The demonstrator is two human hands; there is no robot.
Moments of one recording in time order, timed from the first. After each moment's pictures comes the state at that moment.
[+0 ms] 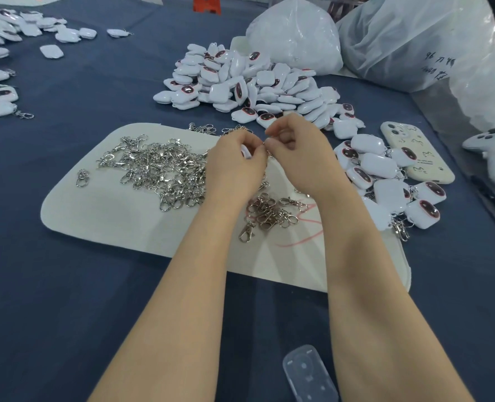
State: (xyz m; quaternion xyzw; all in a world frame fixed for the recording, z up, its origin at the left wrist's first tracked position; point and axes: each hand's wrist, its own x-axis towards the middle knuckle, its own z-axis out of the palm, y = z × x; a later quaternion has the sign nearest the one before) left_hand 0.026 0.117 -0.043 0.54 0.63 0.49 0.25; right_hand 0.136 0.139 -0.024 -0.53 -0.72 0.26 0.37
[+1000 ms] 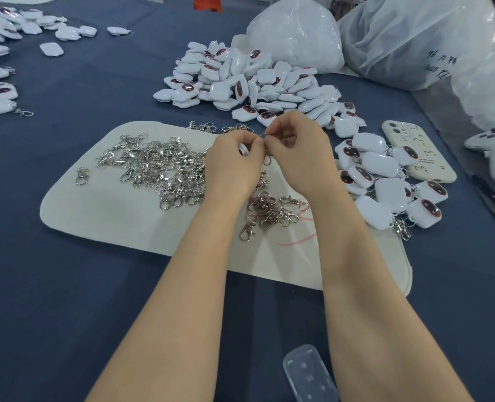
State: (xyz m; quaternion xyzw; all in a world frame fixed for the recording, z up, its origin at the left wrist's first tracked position) left_hand 0.026 0.120 -0.046 0.52 0.62 0.52 0.27; right_hand 0.129 0.141 -0.032 -0.52 -0.69 0.25 0.44
